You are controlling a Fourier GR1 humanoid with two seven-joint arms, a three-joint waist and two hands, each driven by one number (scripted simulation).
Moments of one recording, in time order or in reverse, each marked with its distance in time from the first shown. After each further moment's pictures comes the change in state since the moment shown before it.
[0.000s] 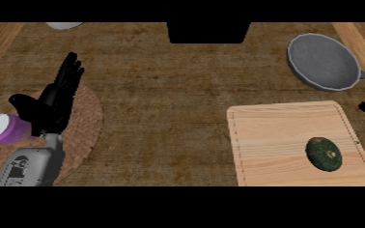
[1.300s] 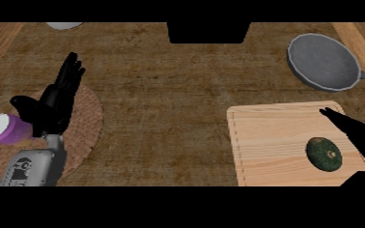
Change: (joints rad) left arm 0.006 -0.055 0.046 -0.027 -0.067 -0.038 0.016; right arm -0.119 0.126 0.162 0.180 0.427 0.056 0.002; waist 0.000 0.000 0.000
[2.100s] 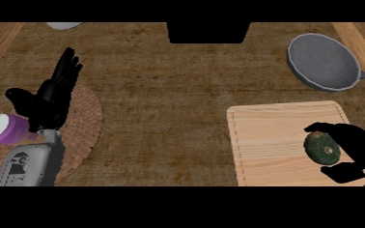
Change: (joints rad) left arm -0.037 -0.008 0.047 0.019 -0.013 -0.030 0.019; right arm -0.066 0.034 0.035 0.190 0.124 0.001 -0.131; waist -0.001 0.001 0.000
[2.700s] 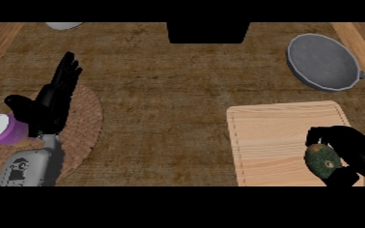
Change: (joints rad) left arm 0.034 -0.016 0.007 -0.024 -0.014 -0.017 -0.008; right arm 0.025 0.028 0.013 0.002 0.091 -0.098 -0.105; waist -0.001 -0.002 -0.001
